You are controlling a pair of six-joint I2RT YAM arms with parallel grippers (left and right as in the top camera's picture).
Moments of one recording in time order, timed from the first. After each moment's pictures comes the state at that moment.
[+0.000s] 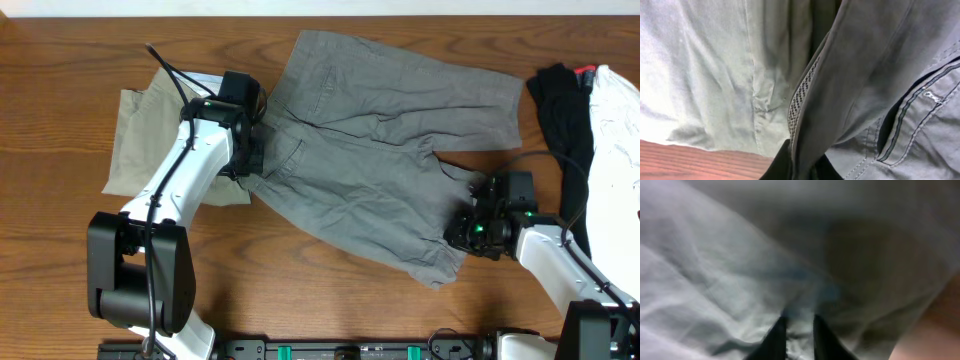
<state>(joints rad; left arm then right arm) -0.21 1.78 1.31 -0.96 -0.13 -0.17 -0.04 1.40 0.54 -0.50 -0.32 0.33</state>
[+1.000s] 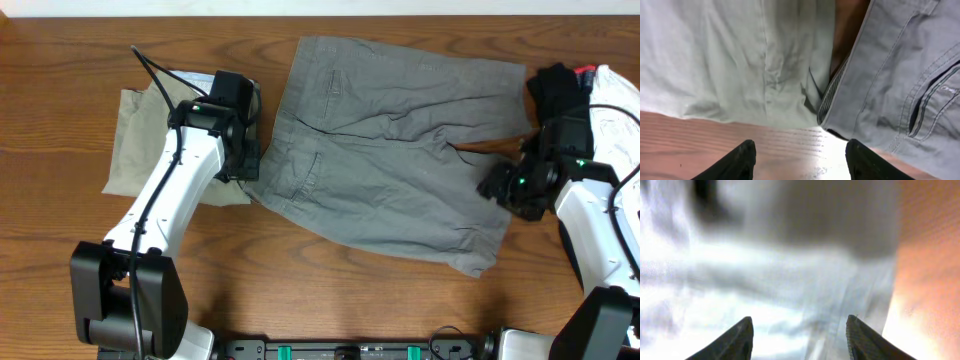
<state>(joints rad) -0.20 1.68 1.31 -1.05 -0.13 -0.17 -0.20 1.48 0.97 -0.88 -0.24 0.30</state>
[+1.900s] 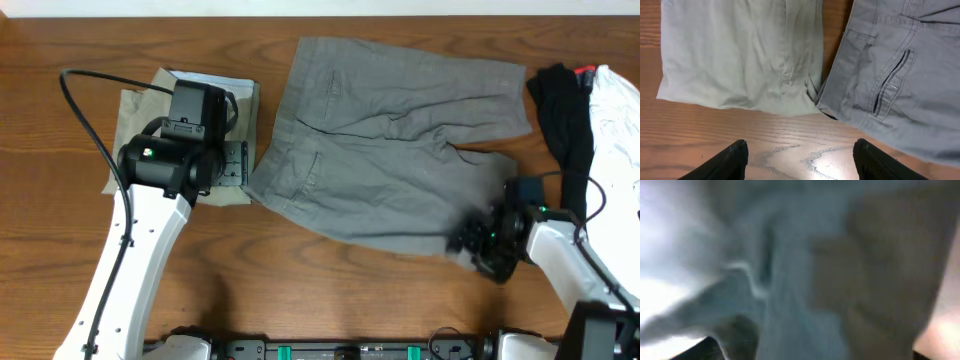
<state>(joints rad) -0.20 1.36 1.31 -1.11 -0.12 -0.17 -0.12 1.39 0.59 -0.72 -0.26 0.52</state>
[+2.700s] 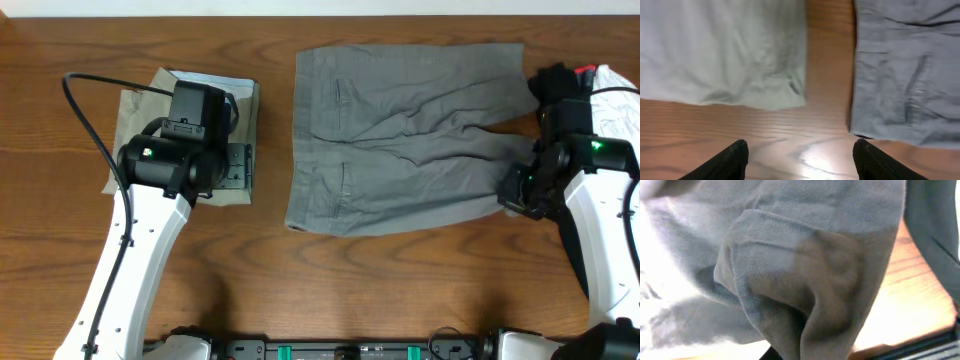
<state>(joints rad) -0.20 1.36 1.31 -1.13 -0.02 -0.17 -0.13 1.43 1.18 -1.23 0.04 0.36</state>
